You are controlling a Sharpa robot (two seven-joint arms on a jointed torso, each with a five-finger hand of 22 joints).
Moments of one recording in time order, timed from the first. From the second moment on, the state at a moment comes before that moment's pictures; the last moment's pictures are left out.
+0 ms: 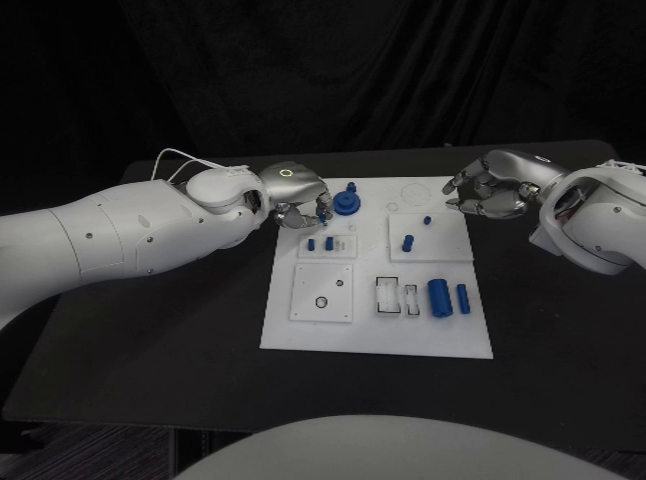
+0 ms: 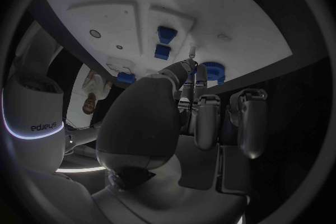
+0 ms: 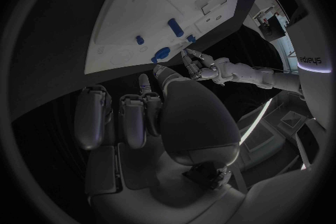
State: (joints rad) left arm 1.31 -0.61 -0.21 1.18 -1.69 -0.31 0.25; left_hand 1.46 -0.08 0.39 0.03 0.22 1.06 0.05 0.13 0.35 1.05 0.01 0.29 0.30 1.47 -0.06 1.48 1.31 0.02 1.46 0.06 1.42 1.31; right arm 1.41 -0.97 -0.25 1.55 -1.30 -0.30 -0.06; right_hand 1.35 -0.03 0.23 0.22 0.31 0.89 0.06 0.08 0.21 1.45 -0.04 1.38 1.31 1.47 -0.10 1.48 1.31 0.04 1.47 0.02 1.35 1.31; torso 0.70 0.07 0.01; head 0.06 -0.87
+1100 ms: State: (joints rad) left arm 1.28 -0.57 -0.21 1.14 -1.69 -0.30 0.25; left_hand 1.46 -0.08 0.40 0.02 0.23 1.06 0.06 0.13 0.35 1.06 0.01 0.28 0.30 1.47 -0.06 1.48 1.31 0.02 1.46 0.05 1.41 1.31; right arm 1.41 -0.97 -0.25 1.55 -1.30 -0.30 -0.06; right_hand 1.35 -0.03 0.23 0.22 0.31 0.89 0.06 0.08 0.21 1.45 -0.04 1.38 1.31 1.47 -0.10 1.48 1.31 0.04 1.47 0.02 1.35 1.31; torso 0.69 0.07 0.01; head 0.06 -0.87
